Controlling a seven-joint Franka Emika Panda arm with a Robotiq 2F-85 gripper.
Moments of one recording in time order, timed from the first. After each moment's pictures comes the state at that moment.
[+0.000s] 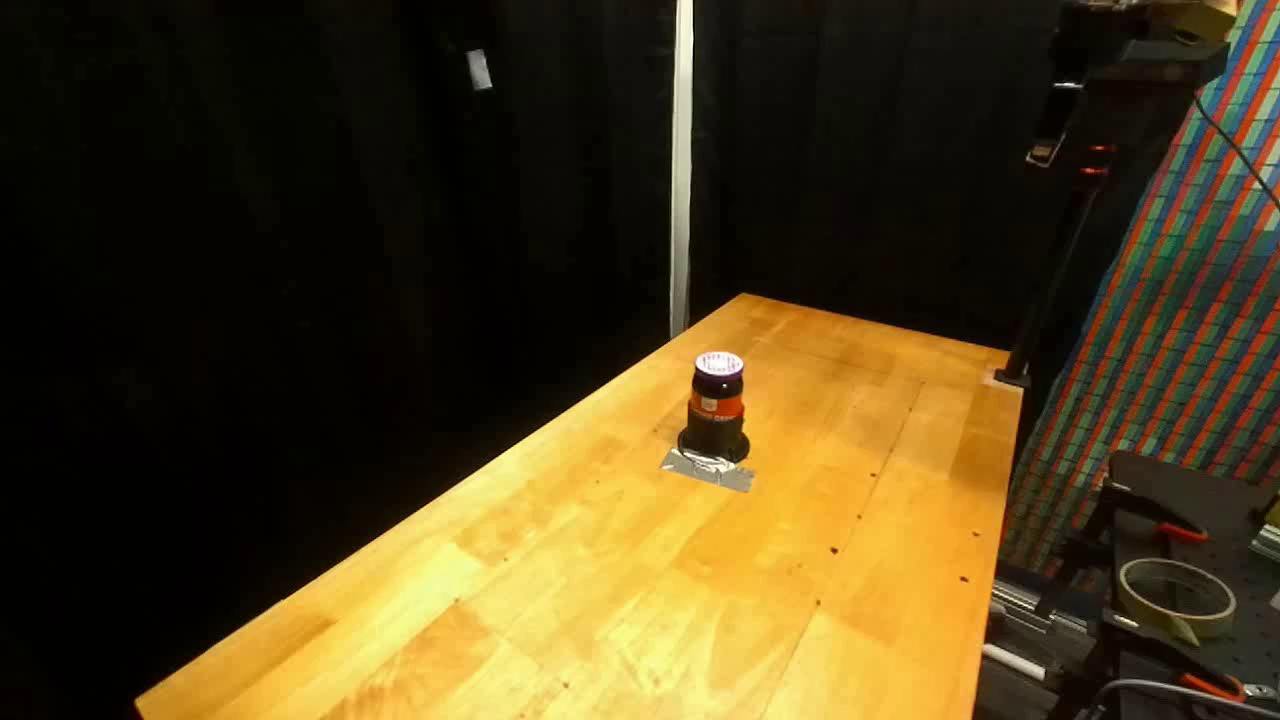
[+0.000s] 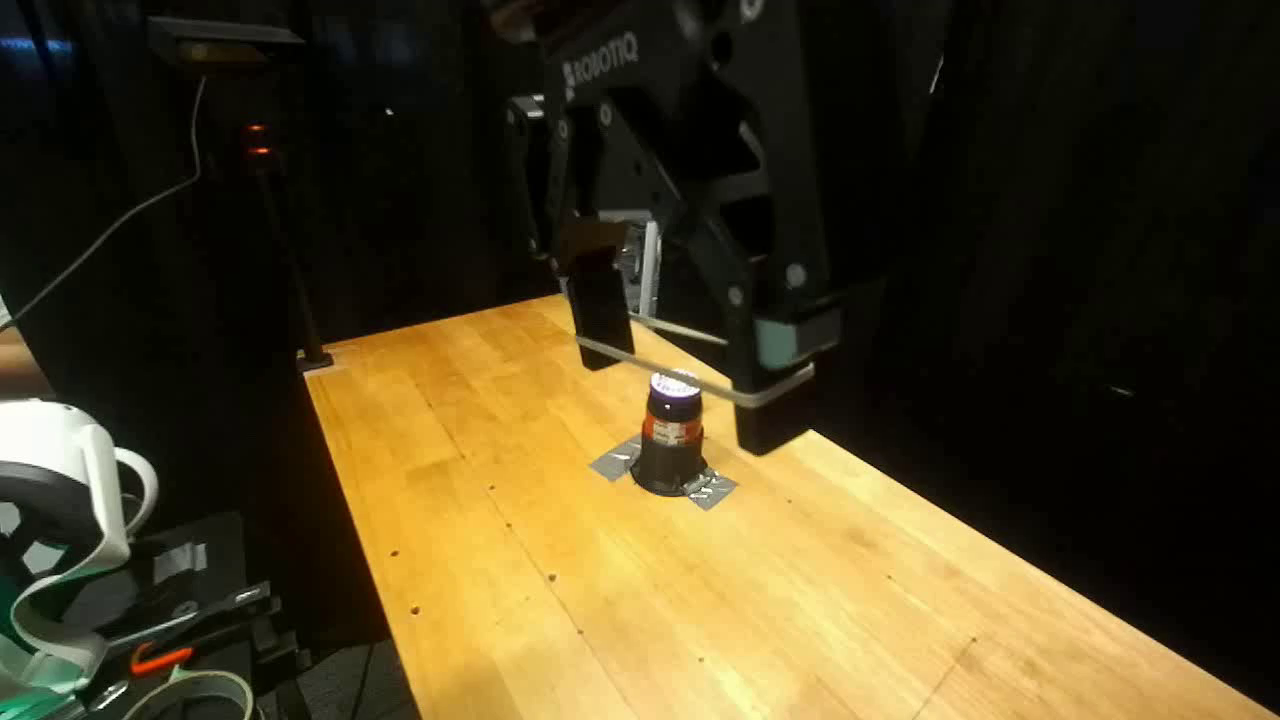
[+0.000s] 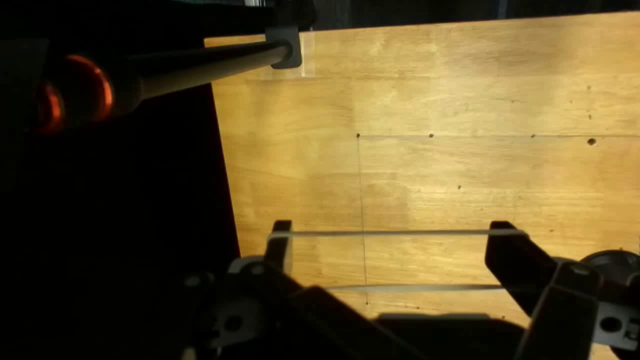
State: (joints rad) arm -0.18 -0.45 -0.17 -2.35 -0.31 2.07 -0.23
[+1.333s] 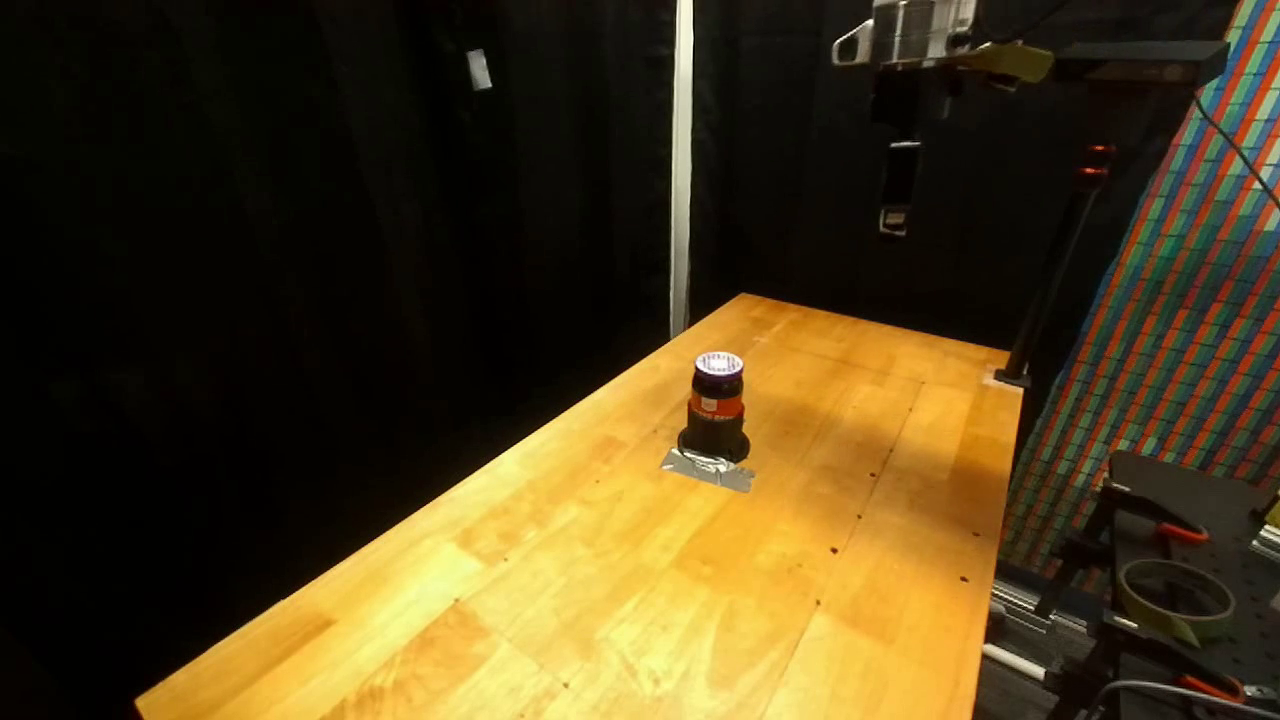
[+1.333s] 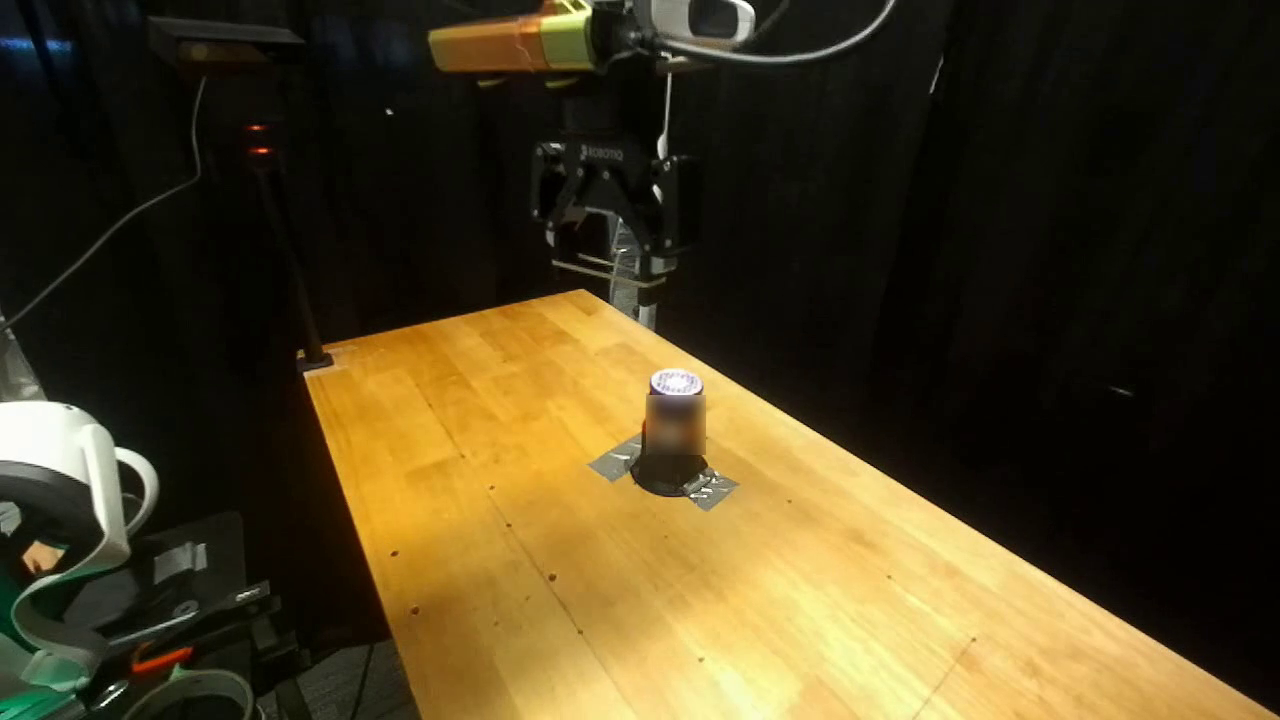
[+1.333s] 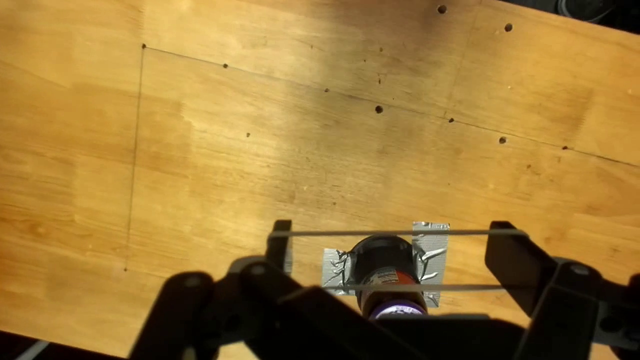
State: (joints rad) arm 0.06 -0.07 0.01 -2.07 -0.09 1.94 -0.20
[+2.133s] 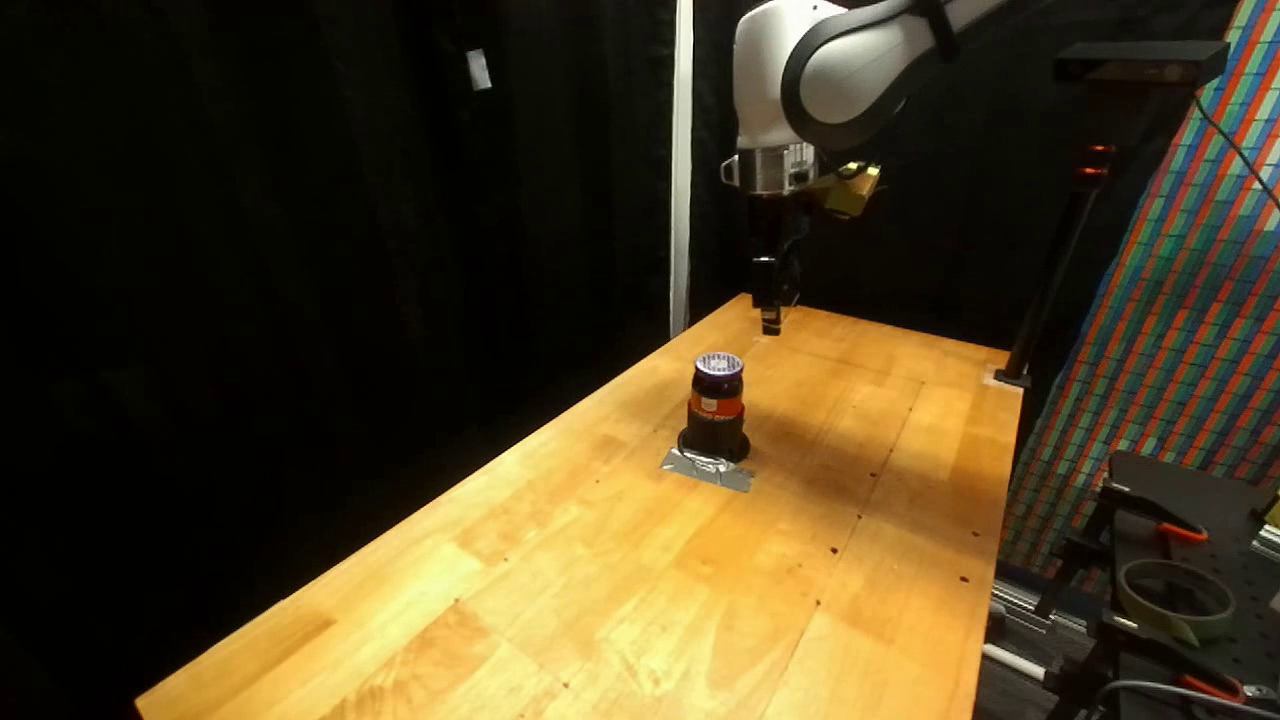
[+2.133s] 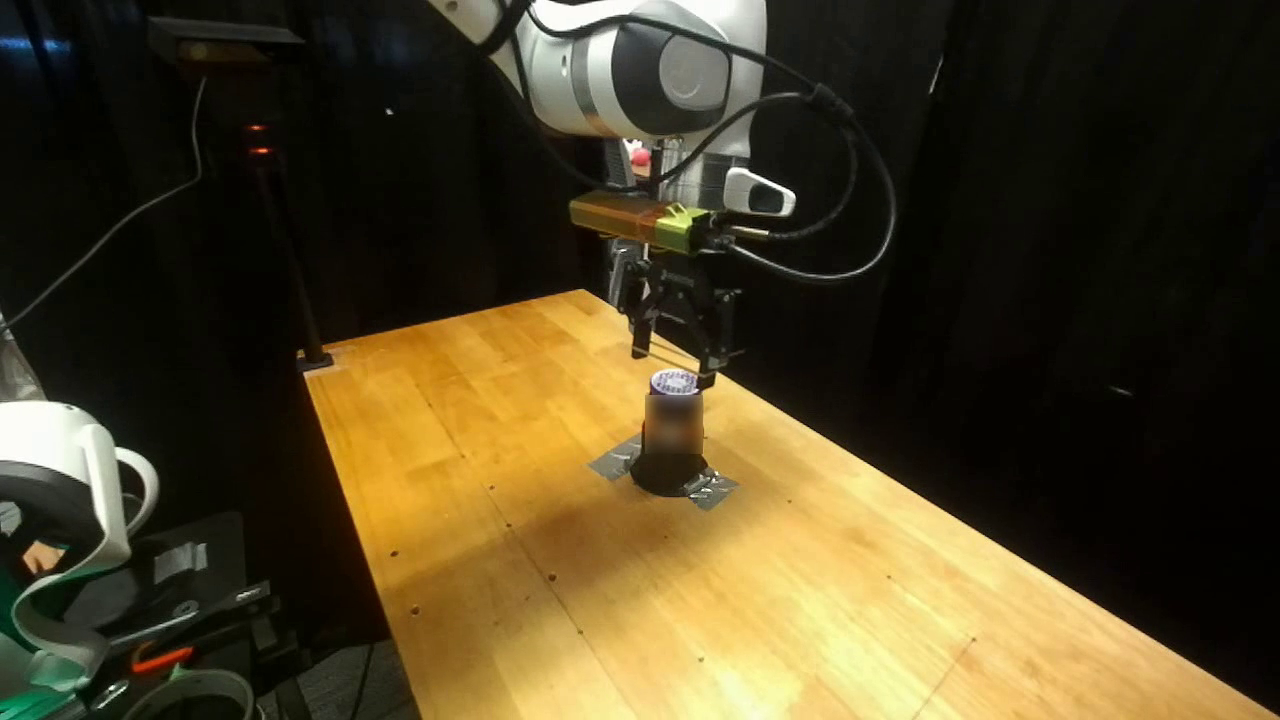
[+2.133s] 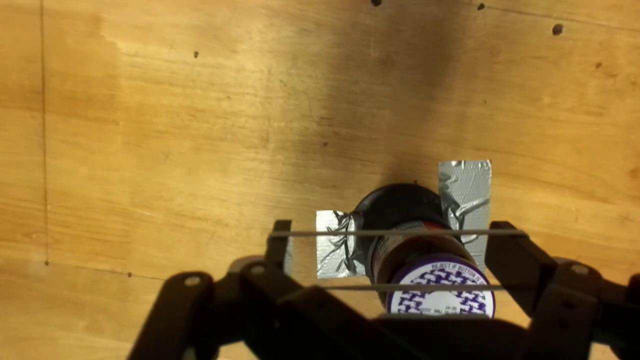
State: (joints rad) arm 0.07 0.39 0.05 -1.76 -0.11 2.04 -0.05
